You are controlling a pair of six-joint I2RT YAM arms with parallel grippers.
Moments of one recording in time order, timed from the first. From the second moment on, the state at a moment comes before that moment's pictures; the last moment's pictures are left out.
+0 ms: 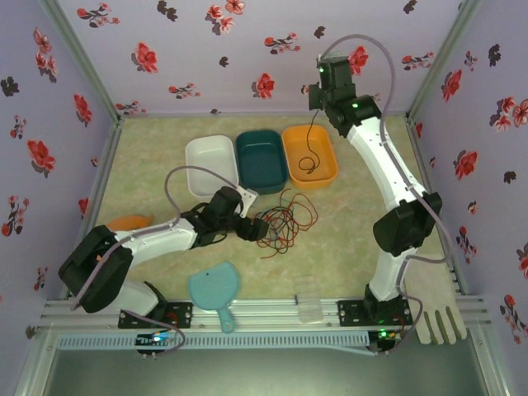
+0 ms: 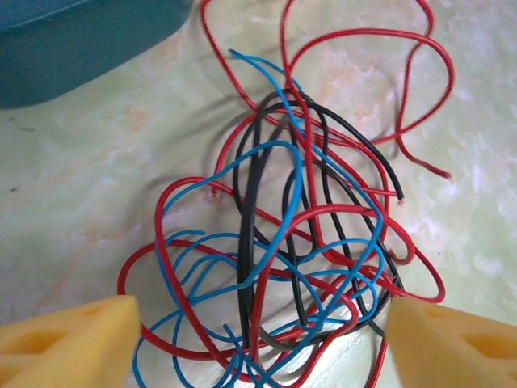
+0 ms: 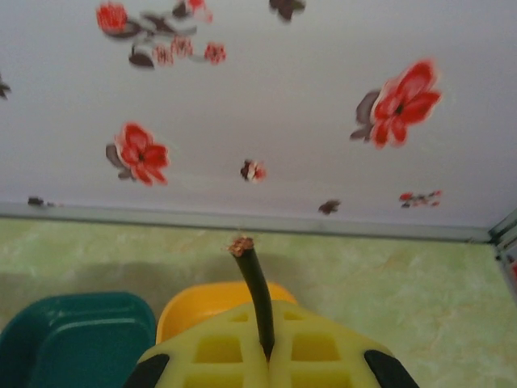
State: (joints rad) left arm -0.80 1.43 0.71 -0.05 0.14 -0.30; right arm 0.40 1.86 2.03 -0.70 0.31 0.11
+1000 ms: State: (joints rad) left arm -0.79 1.40 0.81 -0.15 -0.05 -0.38; right arm 0.33 2.27 2.06 -0.90 0.13 0.25
